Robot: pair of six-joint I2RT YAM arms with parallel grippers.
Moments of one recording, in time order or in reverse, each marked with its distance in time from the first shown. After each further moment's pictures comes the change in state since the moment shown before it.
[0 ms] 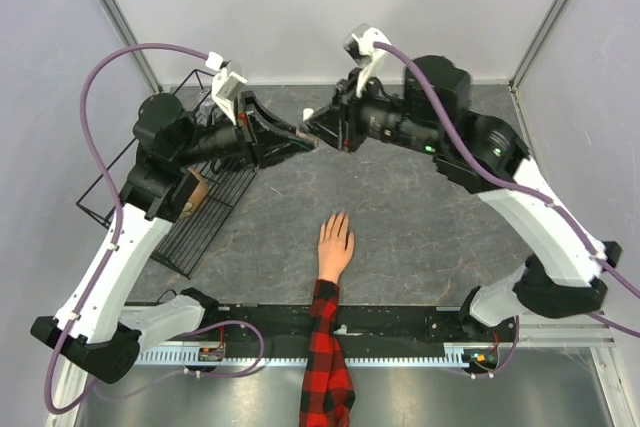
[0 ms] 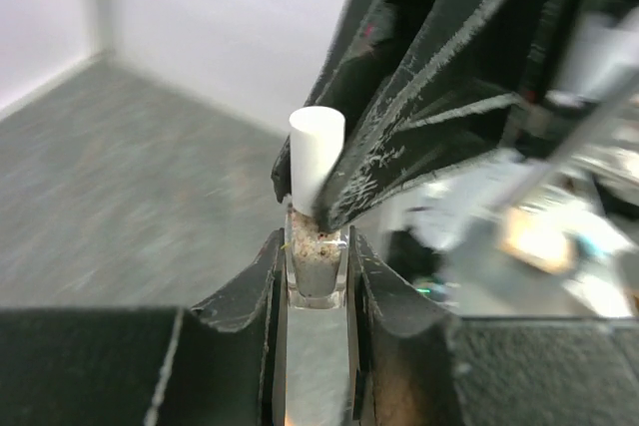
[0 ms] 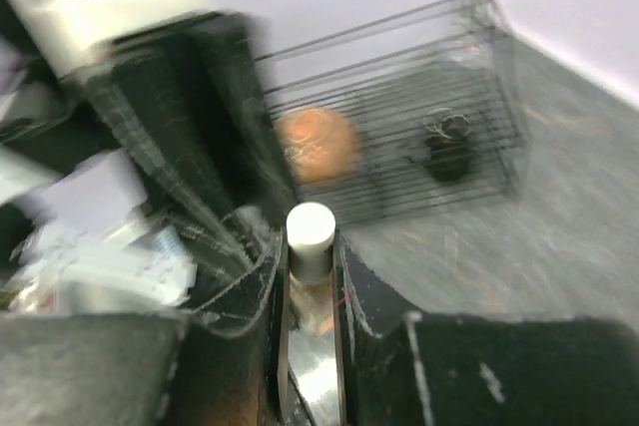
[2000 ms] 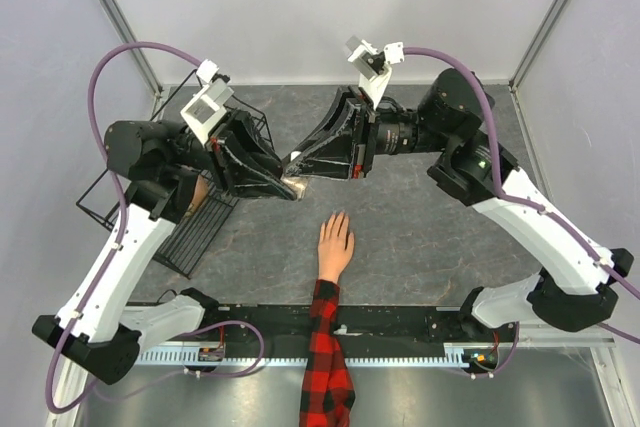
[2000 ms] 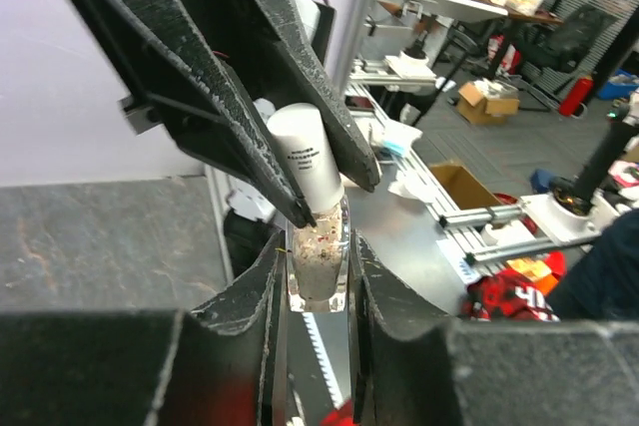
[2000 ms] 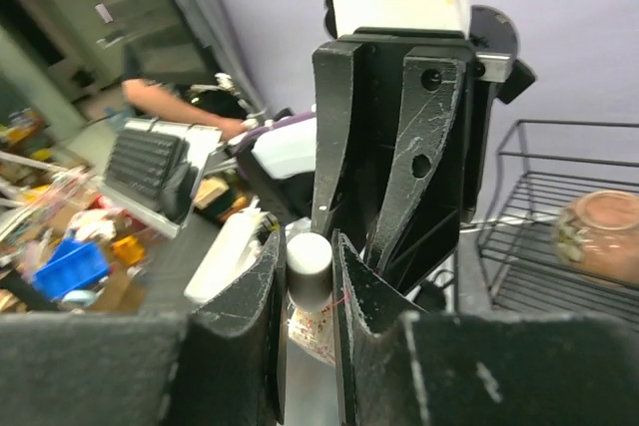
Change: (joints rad) left arm 0.003 0.005 -0.056 0.721 0.517 -0.572; right arm -0.039 -0.132 -0.296 0.578 -0.681 0.307
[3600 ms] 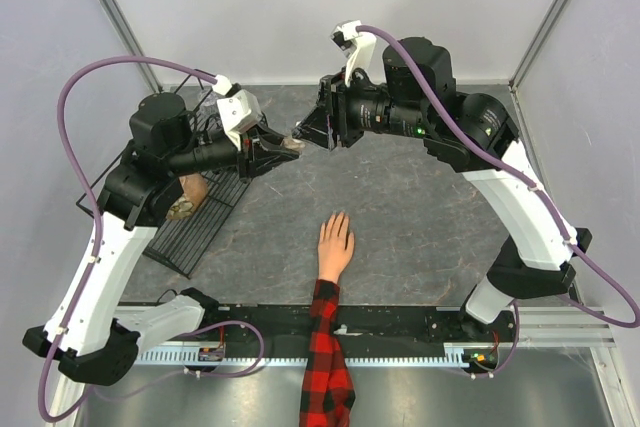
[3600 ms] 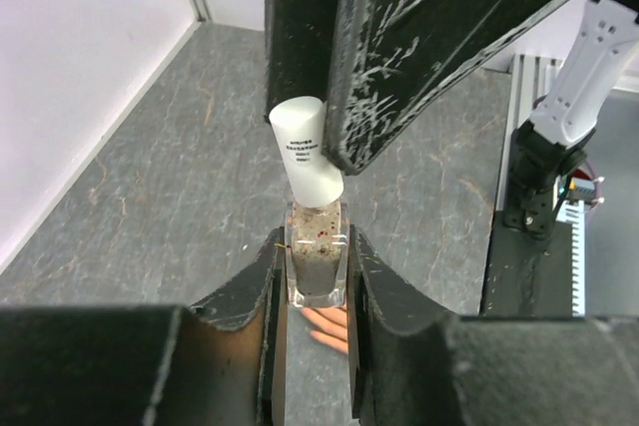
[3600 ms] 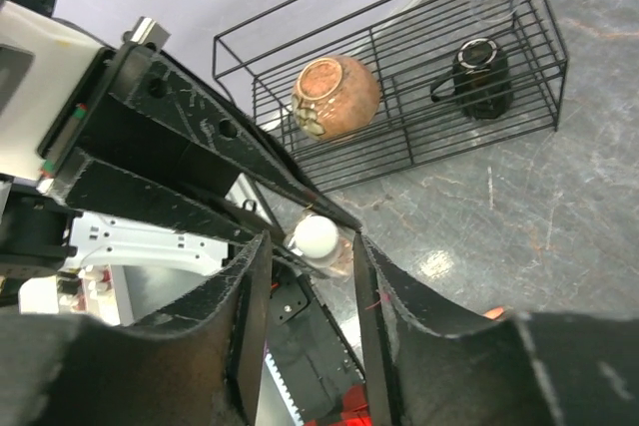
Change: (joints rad) left arm -0.013 -0.021 0.180 -1.128 -0.607 1.139; right arm 0.005 0.284 0.579 -0.844 0.583 -0.200
